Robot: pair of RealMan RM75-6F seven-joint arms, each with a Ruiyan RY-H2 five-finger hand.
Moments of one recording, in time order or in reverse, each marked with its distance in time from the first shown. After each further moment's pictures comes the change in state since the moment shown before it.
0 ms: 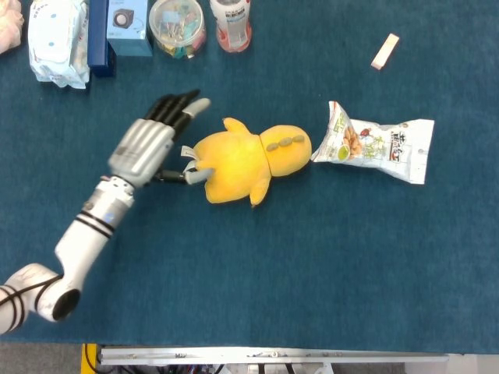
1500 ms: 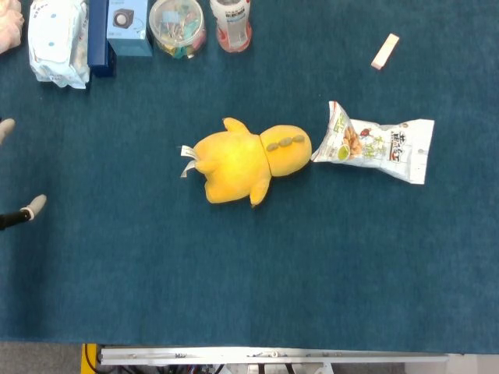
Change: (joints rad) left arm 0.435 0.409 0.021 -0.505 -0.104 0.422 0.342; right arm 0.078 -0.048 -0.022 0.033 -0.062 -0.087 0.043
